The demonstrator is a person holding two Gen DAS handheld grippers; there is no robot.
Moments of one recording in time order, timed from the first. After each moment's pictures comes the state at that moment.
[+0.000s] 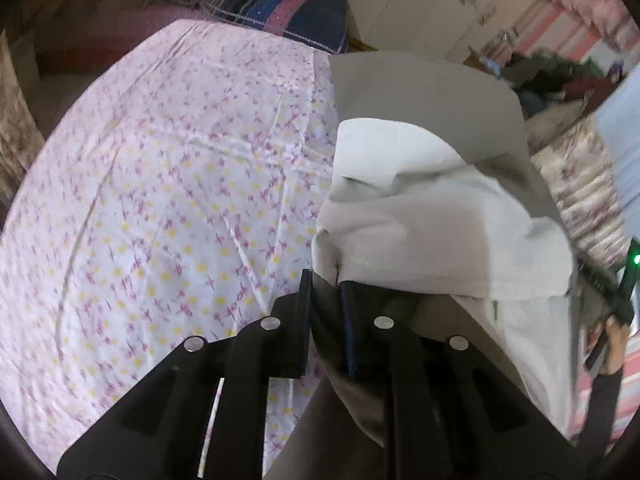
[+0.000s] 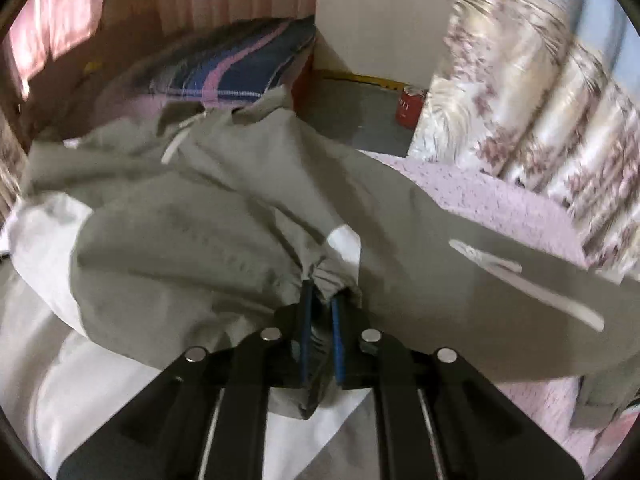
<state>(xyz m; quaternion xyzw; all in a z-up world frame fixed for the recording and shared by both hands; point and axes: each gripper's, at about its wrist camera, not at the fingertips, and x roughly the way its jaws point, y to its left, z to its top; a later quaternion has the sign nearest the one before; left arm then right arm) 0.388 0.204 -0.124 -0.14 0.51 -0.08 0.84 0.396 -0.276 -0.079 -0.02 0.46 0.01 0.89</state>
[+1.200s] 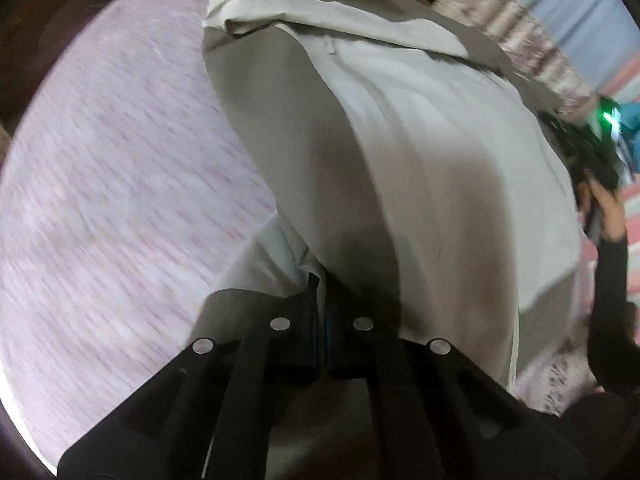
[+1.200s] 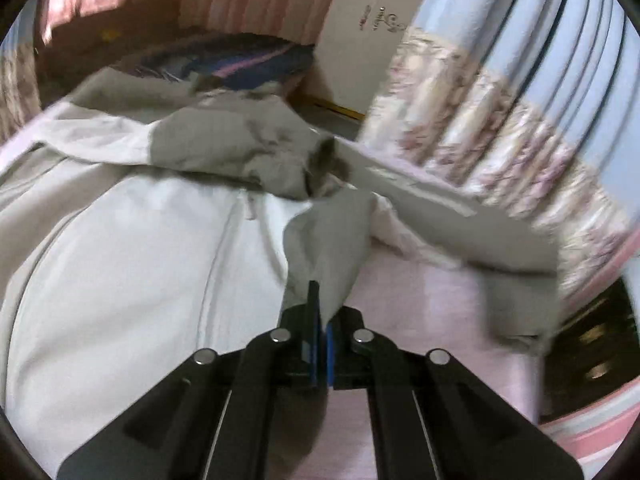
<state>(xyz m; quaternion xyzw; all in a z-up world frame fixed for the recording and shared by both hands) 0.155 0.114 -0.103 -0.06 0.57 -0.20 0.79 0.219 -0.311 -0.051 -0.14 0.40 -0.04 0.91</state>
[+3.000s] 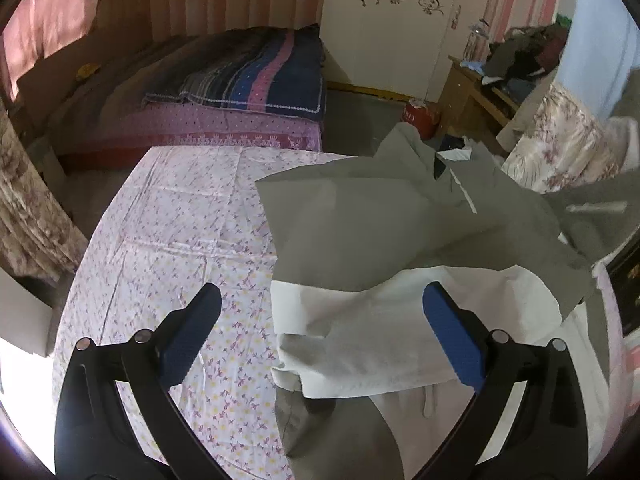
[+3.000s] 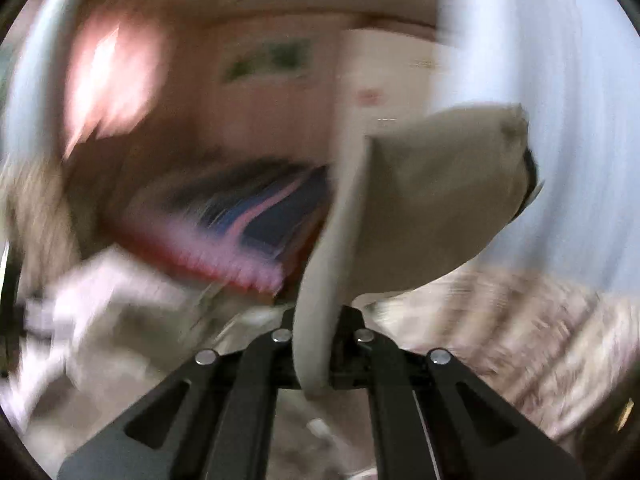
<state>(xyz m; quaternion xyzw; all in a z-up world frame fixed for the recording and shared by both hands) 0.370 0.102 -0.029 -0.04 0.43 -0.04 0.90 0.334 -0.260 0.114 -0.11 0.22 0.08 0.97</state>
